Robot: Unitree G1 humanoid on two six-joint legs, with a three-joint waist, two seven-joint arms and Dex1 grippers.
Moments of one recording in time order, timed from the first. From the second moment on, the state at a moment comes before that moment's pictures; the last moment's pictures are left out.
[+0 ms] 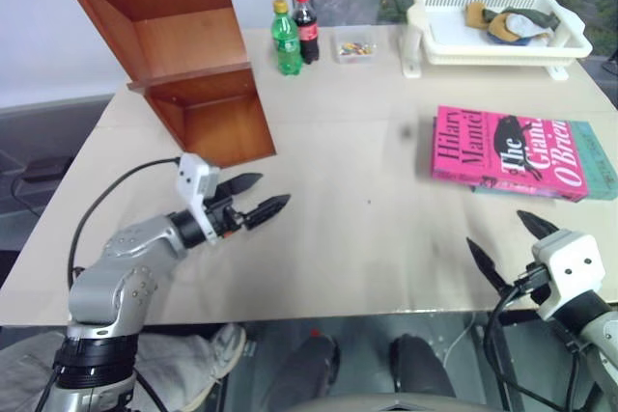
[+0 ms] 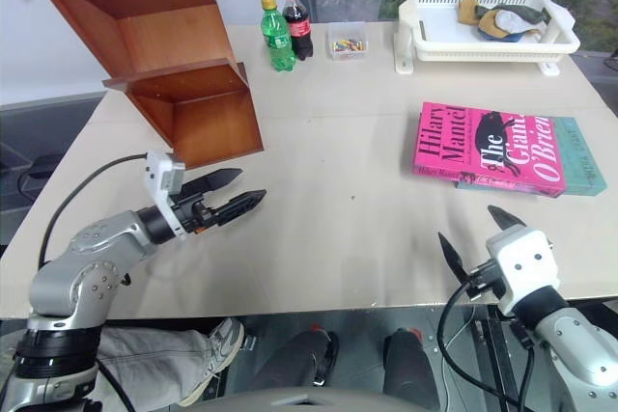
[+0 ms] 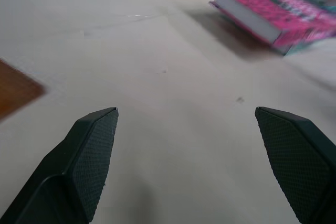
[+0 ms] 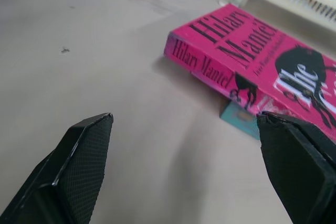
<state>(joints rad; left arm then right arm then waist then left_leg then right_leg) -0.18 0.60 0.20 -0.29 -0.74 0.74 -0.71 0.49 -0.45 -0.25 -0.85 0.15 0.34 0.43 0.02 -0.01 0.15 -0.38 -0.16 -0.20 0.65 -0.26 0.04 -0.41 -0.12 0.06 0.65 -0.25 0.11</state>
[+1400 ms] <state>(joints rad) -0.77 -0.12 0.02 0.40 -1.03 0.95 -0.26 0.31 -0.33 -0.14 -0.89 -0.18 0.48 0.32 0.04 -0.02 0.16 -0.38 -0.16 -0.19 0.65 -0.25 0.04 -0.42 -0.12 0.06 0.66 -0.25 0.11</state>
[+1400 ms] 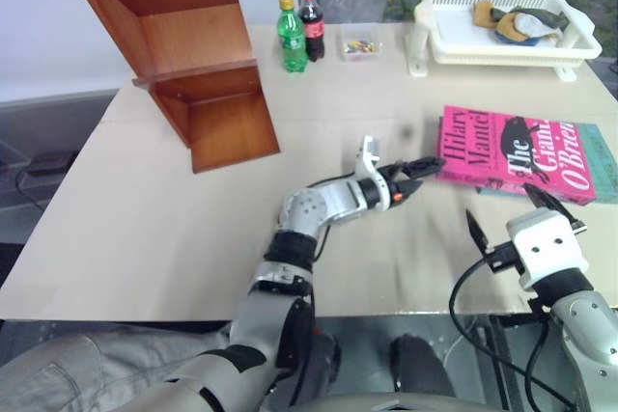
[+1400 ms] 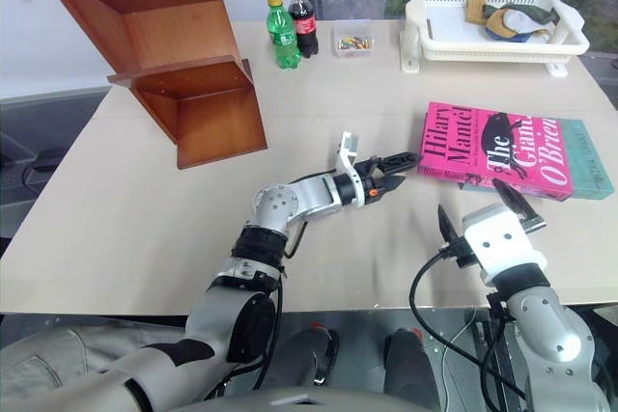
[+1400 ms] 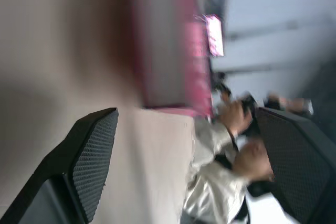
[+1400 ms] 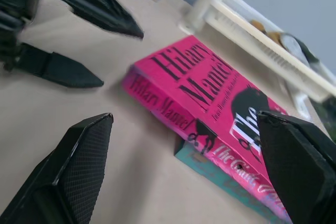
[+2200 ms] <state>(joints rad) -0.49 0.26 -0.20 -0.13 -0.60 0.60 -0.78 -0.42 -0.73 -0.58 0.25 0.10 0.62 0.30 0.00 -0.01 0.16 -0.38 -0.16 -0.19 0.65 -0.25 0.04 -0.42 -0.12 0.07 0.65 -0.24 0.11</state>
